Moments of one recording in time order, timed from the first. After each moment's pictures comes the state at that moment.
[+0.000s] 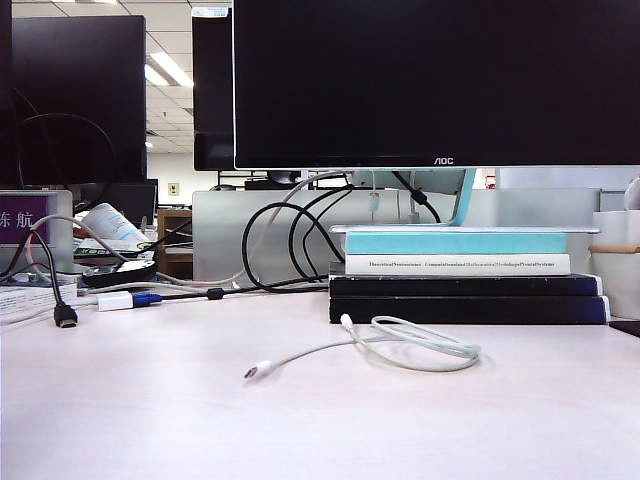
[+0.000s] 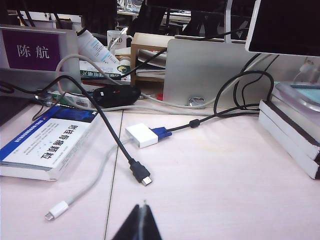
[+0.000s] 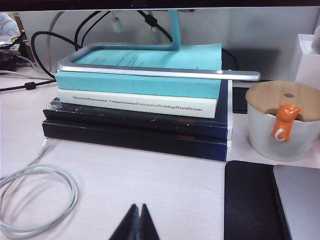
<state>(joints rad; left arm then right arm) -0.12 0.00 0.01 0.01 0.00 -0.06 0.13 0.00 0.01 -0.07 -0.11 0.03</state>
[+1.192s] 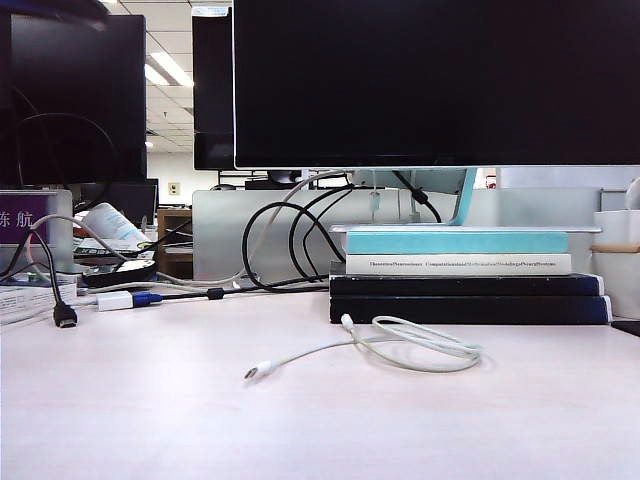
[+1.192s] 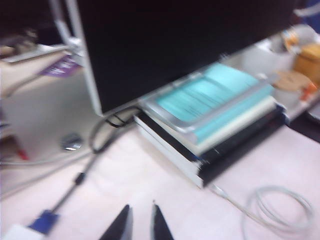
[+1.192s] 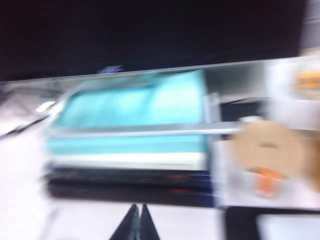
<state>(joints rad) -0.12 0.99 0.83 -0.09 0.58 0.22 0.13 0.69 0.66 -0.21 -0.06 0.16</state>
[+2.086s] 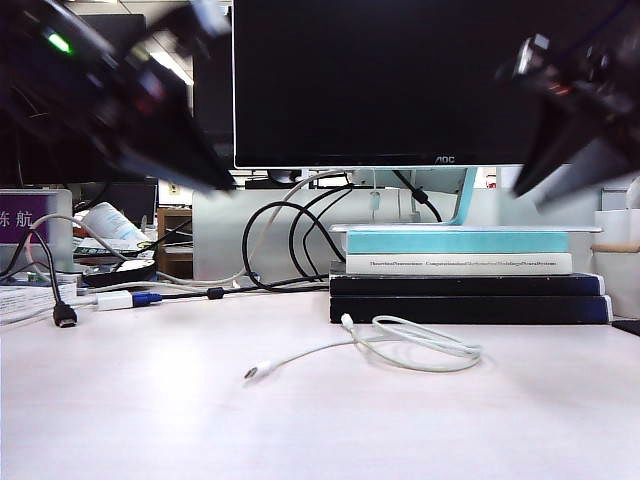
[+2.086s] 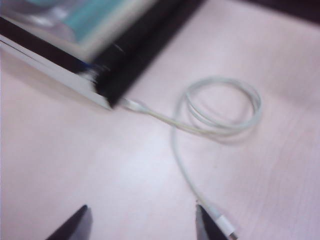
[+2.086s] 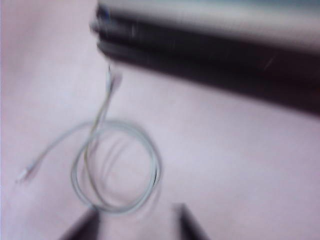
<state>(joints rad) -0.44 1.38 0.88 -0.22 0.46 0.46 0.13 1.32 0.95 -0.52 -0.48 0.02</state>
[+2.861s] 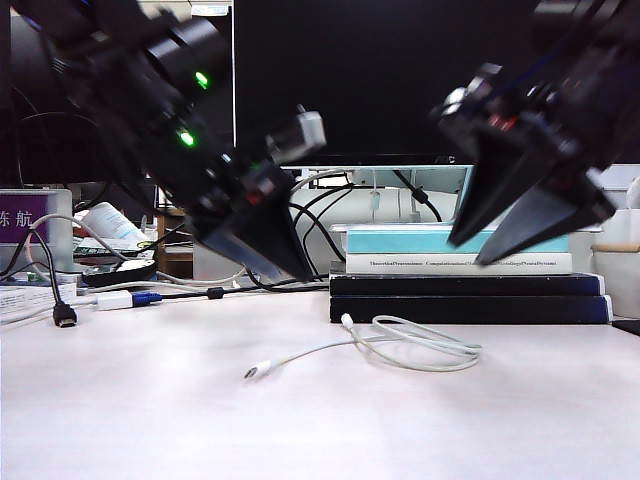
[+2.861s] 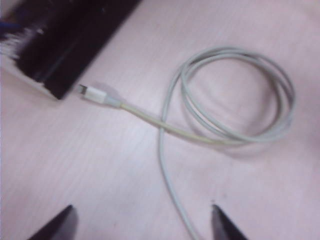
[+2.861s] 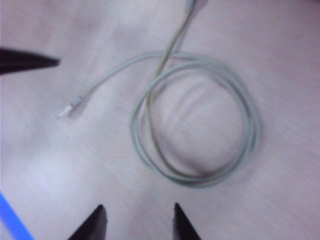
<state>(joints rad) -0.54 1.75 1.13 -0.30 0.39 0.41 0.31 1.44 0.95 -0.59 -0.55 -0.02</state>
